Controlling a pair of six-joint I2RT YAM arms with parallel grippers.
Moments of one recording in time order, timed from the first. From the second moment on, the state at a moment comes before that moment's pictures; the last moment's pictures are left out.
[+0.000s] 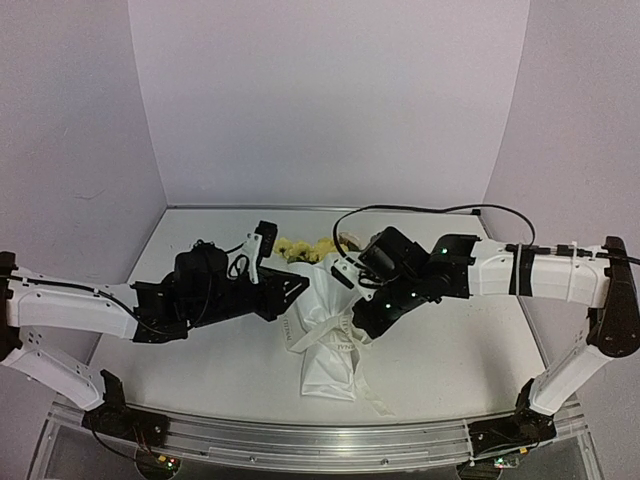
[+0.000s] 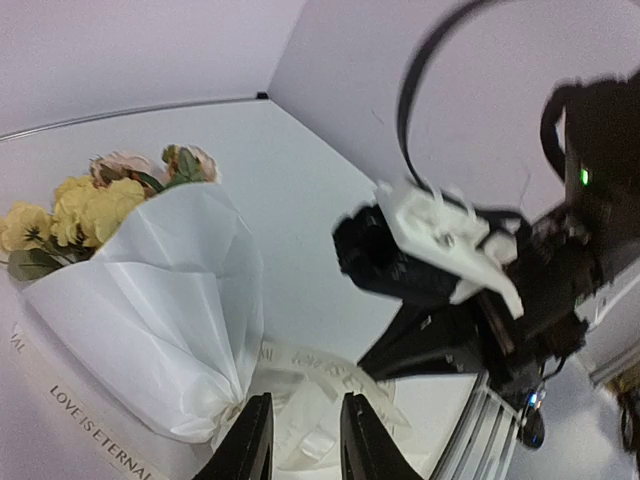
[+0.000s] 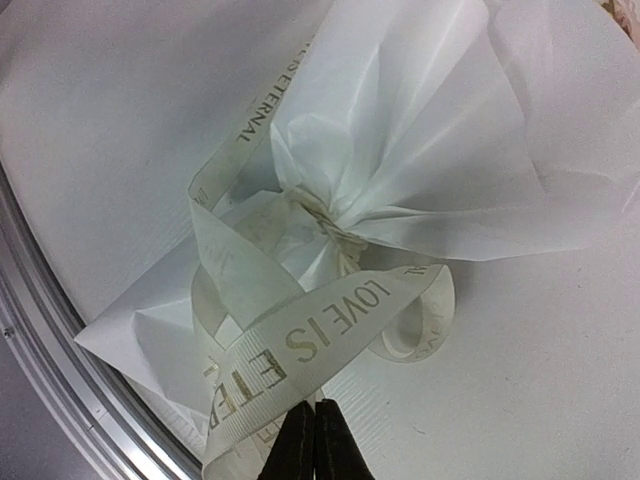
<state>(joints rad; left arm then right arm) -1.09 1.30 0.72 0.35 -0.08 -0.46 1.01 1.58 1.22 -0.69 0.02 0.20</state>
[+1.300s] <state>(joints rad) -1.17 1.65 0.96 0.19 0.02 -0.34 1.00 1.65 1.29 -0.71 -0.08 0.34</state>
